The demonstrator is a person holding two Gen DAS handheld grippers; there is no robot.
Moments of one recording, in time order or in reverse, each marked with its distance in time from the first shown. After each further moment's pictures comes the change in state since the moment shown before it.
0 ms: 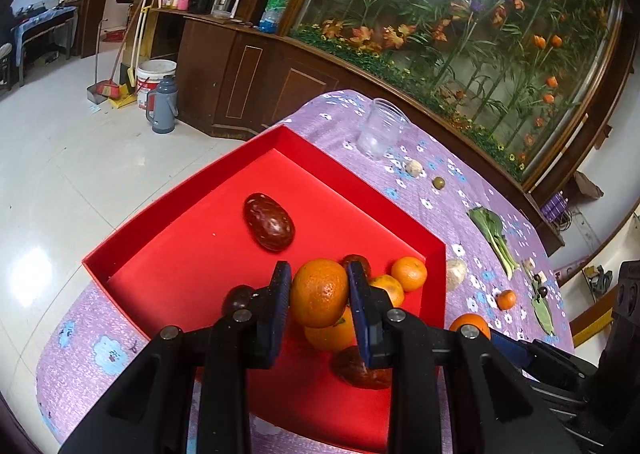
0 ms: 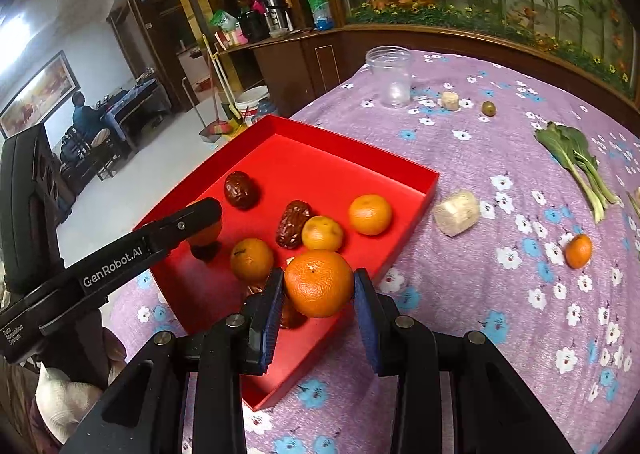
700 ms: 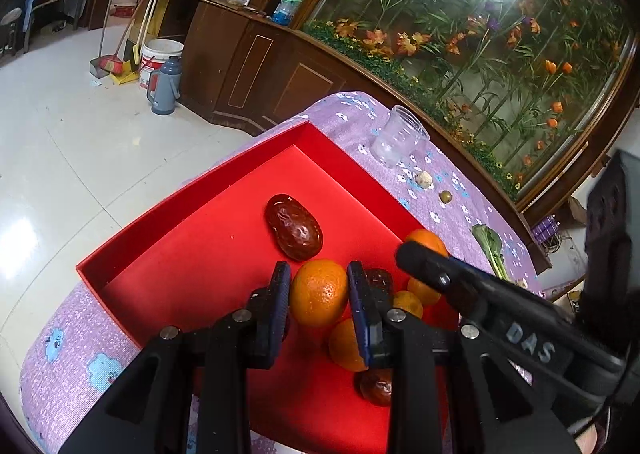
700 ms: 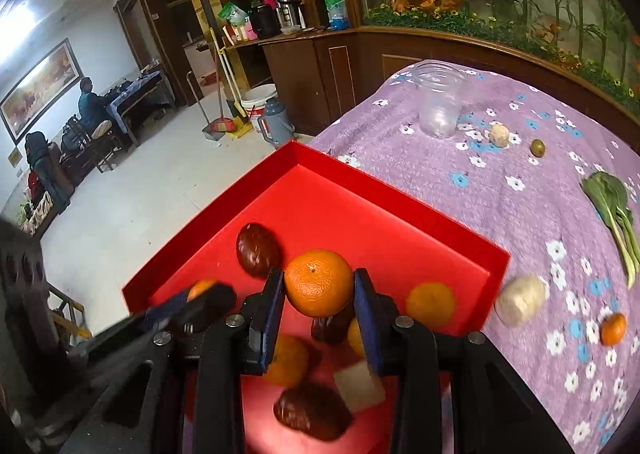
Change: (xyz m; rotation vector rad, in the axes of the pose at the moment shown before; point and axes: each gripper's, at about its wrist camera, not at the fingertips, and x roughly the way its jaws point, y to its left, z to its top) left arm 0.018 0.033 0.005 -0.095 0.012 -0.051; right arm 0.065 0.032 0.063 -0.043 0.012 0.000
